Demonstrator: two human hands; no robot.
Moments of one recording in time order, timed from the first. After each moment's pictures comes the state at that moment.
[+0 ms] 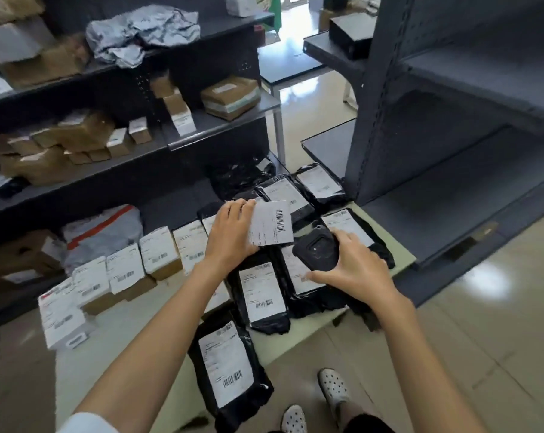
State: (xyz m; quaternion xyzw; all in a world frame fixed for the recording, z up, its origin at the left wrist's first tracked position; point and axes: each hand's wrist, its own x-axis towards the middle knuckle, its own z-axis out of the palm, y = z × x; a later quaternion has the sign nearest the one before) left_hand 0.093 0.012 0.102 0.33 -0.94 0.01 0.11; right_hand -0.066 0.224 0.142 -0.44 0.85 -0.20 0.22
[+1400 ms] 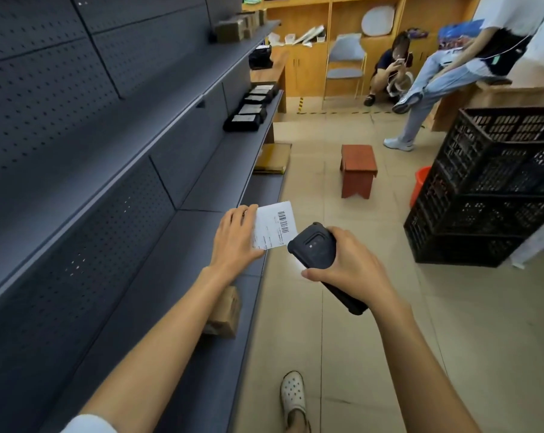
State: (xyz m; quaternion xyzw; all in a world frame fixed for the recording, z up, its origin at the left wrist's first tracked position) left_hand -0.757 0.456 0.129 -0.11 -0.97 -0.10 0.17; right_hand -0.689 0.697 0.169 -0.04 0.95 -0.32 0.03
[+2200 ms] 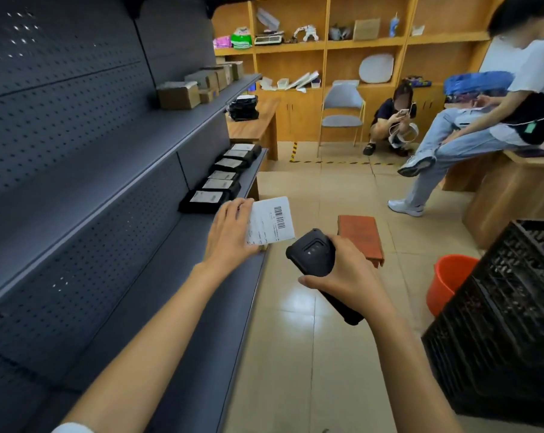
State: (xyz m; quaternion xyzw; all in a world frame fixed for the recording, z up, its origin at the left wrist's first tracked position) left_hand -1.400 0.574 0.182 -0.11 -0.97 -0.11 0.19; right_hand -1.319 0.817 0.191 -0.05 0.93 -0.36 -0.03
